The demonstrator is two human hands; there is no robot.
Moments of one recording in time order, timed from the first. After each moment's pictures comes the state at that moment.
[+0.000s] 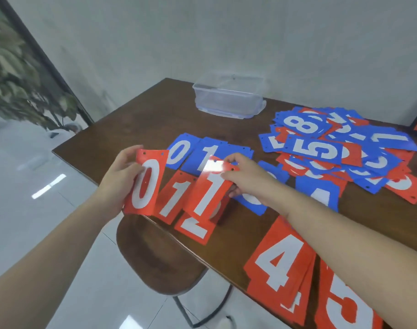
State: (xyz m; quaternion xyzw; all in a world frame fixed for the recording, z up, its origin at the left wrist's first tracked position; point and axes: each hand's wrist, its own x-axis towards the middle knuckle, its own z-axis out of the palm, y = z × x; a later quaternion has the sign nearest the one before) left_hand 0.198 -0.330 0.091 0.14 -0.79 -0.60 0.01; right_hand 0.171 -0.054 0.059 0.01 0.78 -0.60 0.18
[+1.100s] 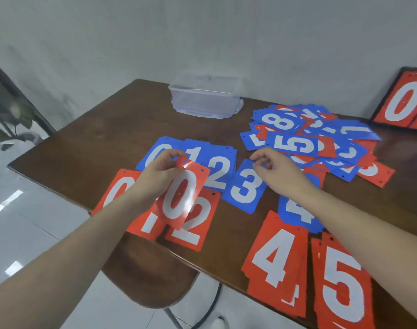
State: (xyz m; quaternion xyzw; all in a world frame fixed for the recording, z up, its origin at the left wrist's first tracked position) left_hand 0.164 -0.263 0.076 -0.02 -0.81 -0.58 -0.12; right_hand 0.183 0.027 0.041 0.02 0.90 -0.44 -0.04
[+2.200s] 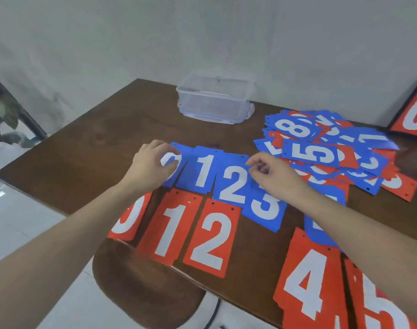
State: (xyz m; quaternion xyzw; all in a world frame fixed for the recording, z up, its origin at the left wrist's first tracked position) left_hand 0.066 -0.323 0.049 -0.16 -0.95 -0.27 0.03; right_hand 0.144 -0.015 0.040 0.01 0.91 -0.42 -0.01
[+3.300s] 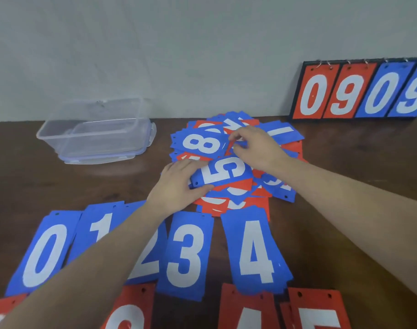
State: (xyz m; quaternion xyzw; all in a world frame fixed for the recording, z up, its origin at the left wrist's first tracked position) left_hand -0.003 -0.051 -0.008 -0.44 -0.86 -0.25 -0.03; right_hand 0.075 0.190 0.034 0.12 0.95 -0.26 -0.11
